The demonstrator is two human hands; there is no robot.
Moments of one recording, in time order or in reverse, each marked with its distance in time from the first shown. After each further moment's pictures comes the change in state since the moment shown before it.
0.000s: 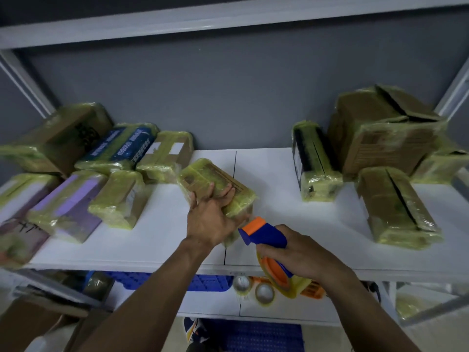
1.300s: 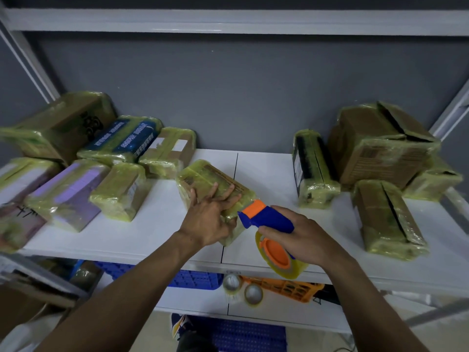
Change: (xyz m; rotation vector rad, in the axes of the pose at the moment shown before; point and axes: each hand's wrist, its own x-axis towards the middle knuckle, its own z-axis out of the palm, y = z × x) left_hand -0.002 -0.018 -0.011 0.063 -0.153 0.159; right_hand -0.002 -0.029 -0.030 -0.020 0.131 -0.119
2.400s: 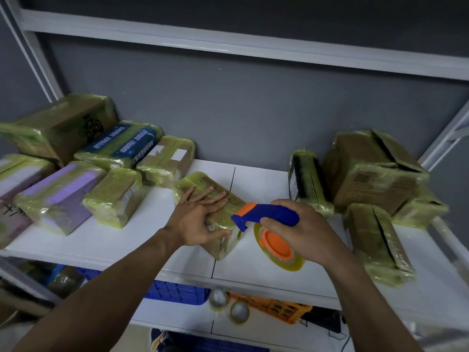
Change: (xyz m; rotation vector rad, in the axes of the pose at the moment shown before) left_hand 0.018 -0.043 -0.008 0.078 0.062 0.143; right_hand 0.000 -0.044 -0.037 0.015 0.176 -0.172
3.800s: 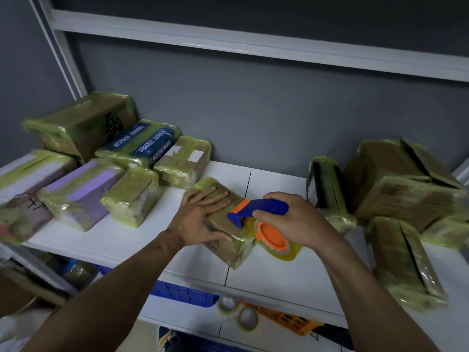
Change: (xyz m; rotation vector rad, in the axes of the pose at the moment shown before) left_hand -0.007 -0.038 0.009 -0.159 0.230 -0.013; right_hand 0.065 -0.020 0.026 -0.110 -0.112 -0.043
